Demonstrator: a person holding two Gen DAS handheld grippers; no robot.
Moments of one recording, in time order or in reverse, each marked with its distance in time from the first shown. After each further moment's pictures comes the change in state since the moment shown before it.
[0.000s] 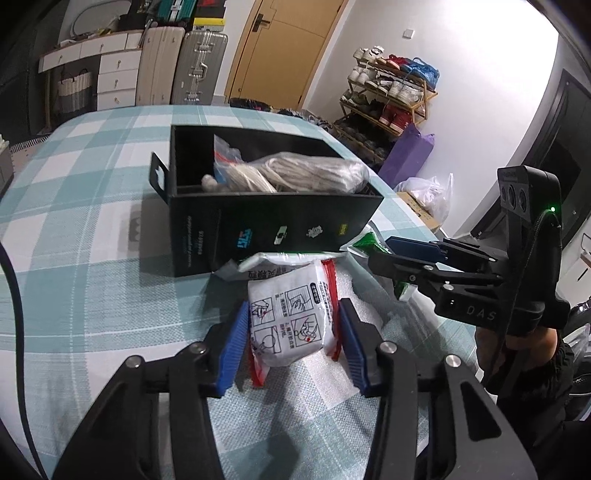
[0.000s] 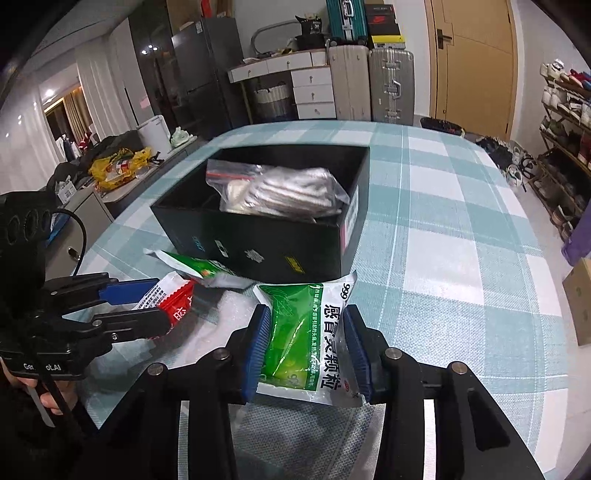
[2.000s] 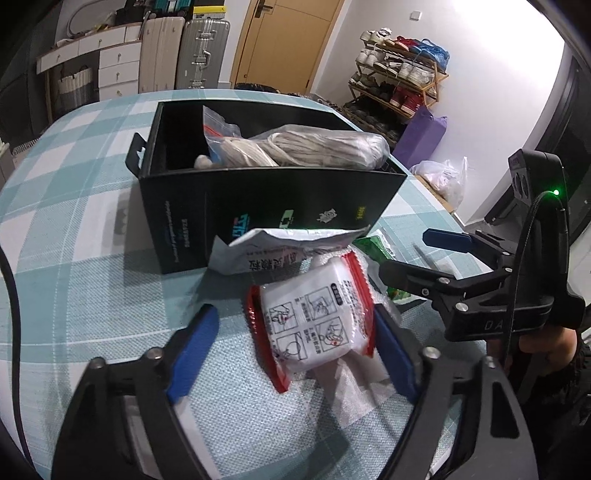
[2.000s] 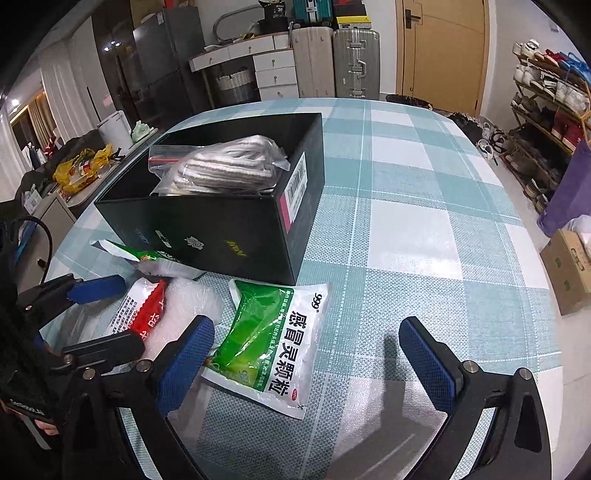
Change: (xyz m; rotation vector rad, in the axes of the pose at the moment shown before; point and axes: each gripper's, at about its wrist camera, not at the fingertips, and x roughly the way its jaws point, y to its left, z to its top) left arm 0.032 -0.003 -0.001 0.015 0.079 0.037; right arm 0.028 -0.023 -0.004 0.085 0.087 -0.125
